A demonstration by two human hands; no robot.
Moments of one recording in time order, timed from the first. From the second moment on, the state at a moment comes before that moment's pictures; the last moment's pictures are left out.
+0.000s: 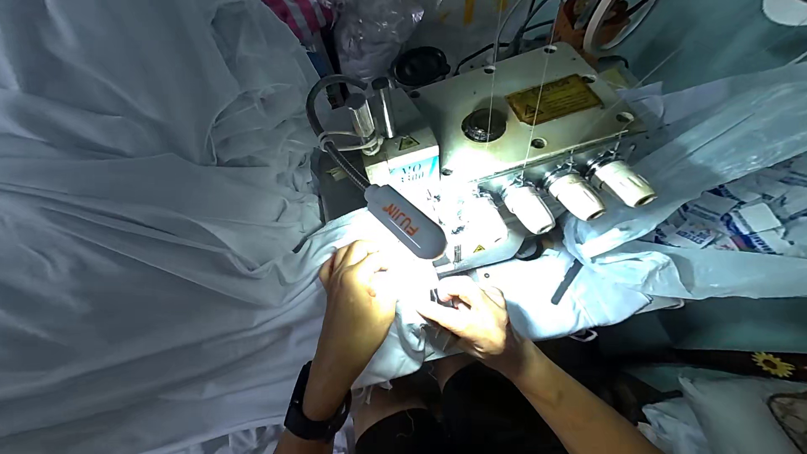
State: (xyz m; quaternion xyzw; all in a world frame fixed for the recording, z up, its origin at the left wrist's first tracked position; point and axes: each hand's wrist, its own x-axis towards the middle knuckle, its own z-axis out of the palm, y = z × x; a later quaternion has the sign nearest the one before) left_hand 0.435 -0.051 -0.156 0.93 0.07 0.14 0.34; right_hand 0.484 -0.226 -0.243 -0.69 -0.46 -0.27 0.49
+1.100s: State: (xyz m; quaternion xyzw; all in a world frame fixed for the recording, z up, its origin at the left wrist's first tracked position) left_hand 0.432 -0.048 -0.153 0.94 0.03 0.12 0.31; right_hand 0.477 -0.233 -0.231 -0.71 -0.43 -0.23 0.50
